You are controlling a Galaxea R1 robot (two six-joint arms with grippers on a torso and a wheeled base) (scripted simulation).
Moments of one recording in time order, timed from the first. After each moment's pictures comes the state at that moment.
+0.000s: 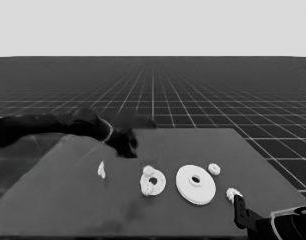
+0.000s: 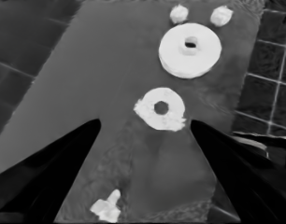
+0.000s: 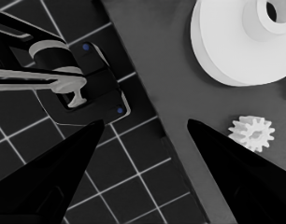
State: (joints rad) left arm -0.20 2.42 -1.01 0.25 0.97 -0.28; right arm -0.35 1.76 -0.39 -0.70 -1.18 0.32
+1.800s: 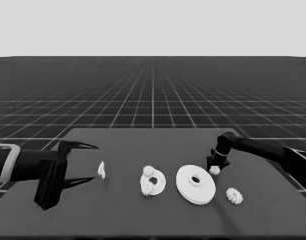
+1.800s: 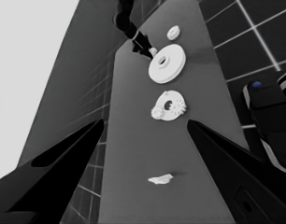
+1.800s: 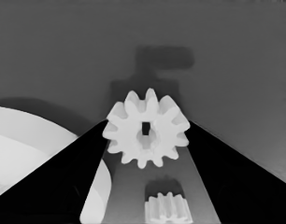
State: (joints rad) left arm -0.34 1.75 -0.42 0.31 0.68 0.35; right arm -0.15 2.49 -1.95 -0.18 -1.29 0.56
